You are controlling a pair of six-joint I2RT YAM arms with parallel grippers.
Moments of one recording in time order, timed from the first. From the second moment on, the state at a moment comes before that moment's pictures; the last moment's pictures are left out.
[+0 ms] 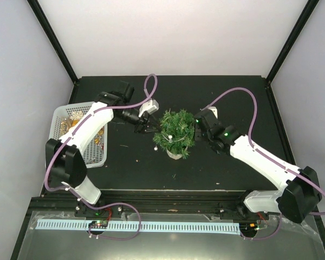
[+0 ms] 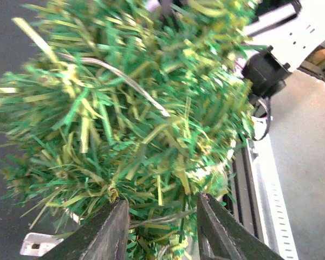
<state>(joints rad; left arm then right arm) -0.36 1.64 1.46 -1.01 1.04 0.70 0.70 1.27 0.99 -0.62 0.37 0.57</state>
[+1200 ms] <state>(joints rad) -0.40 1.22 1.12 -0.84 0.88 0.65 0.50 1.56 1.36 -0.47 0.29 0.42</state>
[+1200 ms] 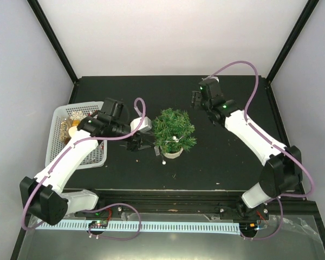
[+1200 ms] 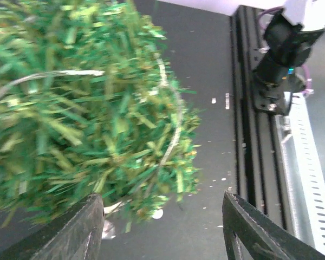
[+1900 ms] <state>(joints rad) -0.15 1.86 1.71 -1.03 0.94 0.66 0.66 0.95 1.05 -0.73 0.07 0.43</state>
